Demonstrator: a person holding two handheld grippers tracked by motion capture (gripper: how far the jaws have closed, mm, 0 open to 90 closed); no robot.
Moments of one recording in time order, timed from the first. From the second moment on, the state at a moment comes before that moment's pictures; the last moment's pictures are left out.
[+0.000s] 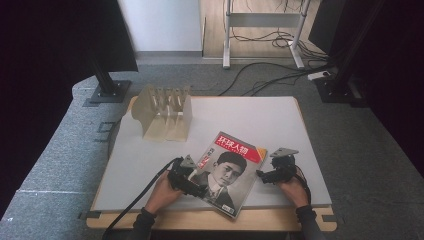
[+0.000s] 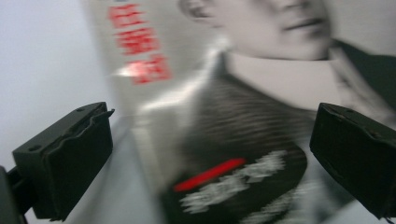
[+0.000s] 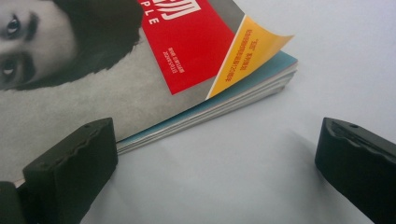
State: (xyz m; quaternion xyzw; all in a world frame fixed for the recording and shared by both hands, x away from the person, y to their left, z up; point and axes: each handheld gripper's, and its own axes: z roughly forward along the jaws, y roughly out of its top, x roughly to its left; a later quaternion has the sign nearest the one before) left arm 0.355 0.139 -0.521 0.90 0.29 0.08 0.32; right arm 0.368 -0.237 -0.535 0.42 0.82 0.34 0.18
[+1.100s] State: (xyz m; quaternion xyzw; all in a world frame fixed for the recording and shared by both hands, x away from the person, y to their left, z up) left arm 0.364 0.164 -0.527 0.87 0.36 0.15 0.32; right arm 0.446 -0.213 -0.531 0.45 0.81 0.32 0.19
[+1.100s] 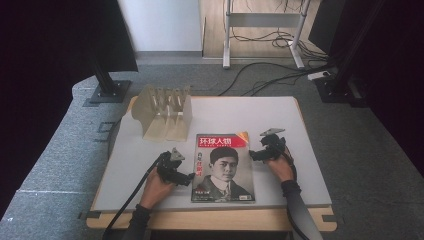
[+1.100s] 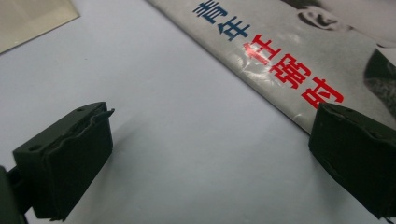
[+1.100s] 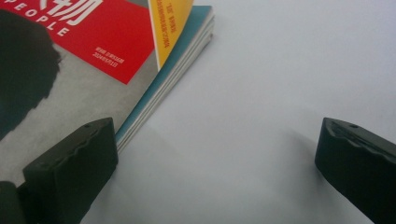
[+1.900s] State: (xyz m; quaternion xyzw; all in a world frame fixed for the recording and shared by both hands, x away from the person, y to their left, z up) left arm 0.368 0.153 -0.528 0.86 0.37 0.13 0.32; right arm 0.457 -0.208 -0.519 0.43 0.82 0.33 0.15
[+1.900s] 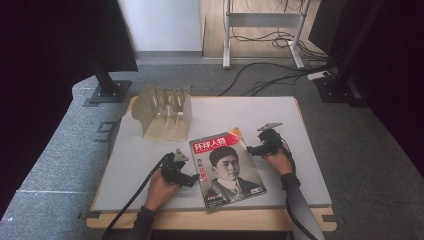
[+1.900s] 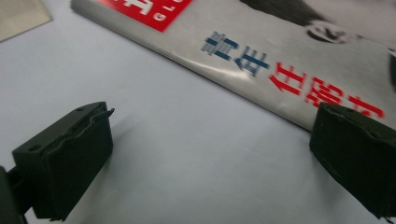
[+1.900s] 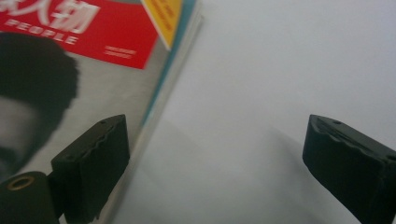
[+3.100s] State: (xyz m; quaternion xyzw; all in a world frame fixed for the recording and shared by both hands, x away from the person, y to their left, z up) left arm 0.371 0.151 -0.528 0.86 0.37 0.13 0.32; right arm 0.447 -0.184 -0.518 0.42 0.82 0.39 0.05
